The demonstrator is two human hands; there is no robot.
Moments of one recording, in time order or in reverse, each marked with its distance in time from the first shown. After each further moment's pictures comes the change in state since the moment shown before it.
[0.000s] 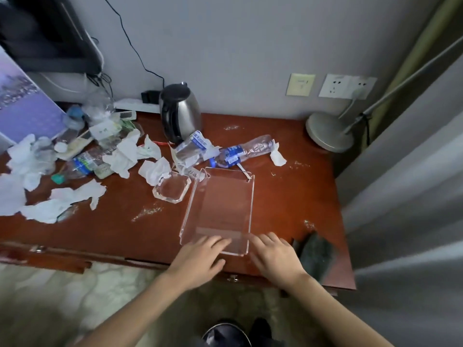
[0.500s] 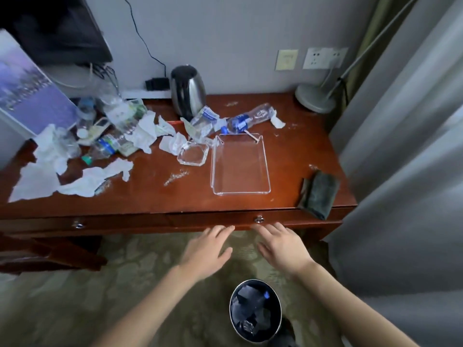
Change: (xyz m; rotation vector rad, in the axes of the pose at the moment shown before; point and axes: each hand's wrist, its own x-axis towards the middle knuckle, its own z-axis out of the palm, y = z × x) left_hand -0.156 -0.025 0.039 -0.043 -0.003 0.042; right_hand -0.105 -0.157 0.005 0.041 0.059 0.126
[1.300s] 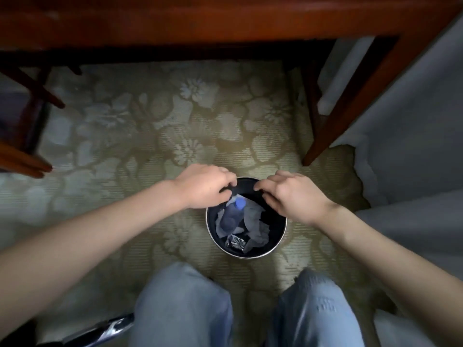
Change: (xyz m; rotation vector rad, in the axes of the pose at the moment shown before) left_hand 0.068 -0.028 0.377 0.196 -0.177 0.205; right_hand -0.153 0.106 0.362 0.098 -0.179 -0.207
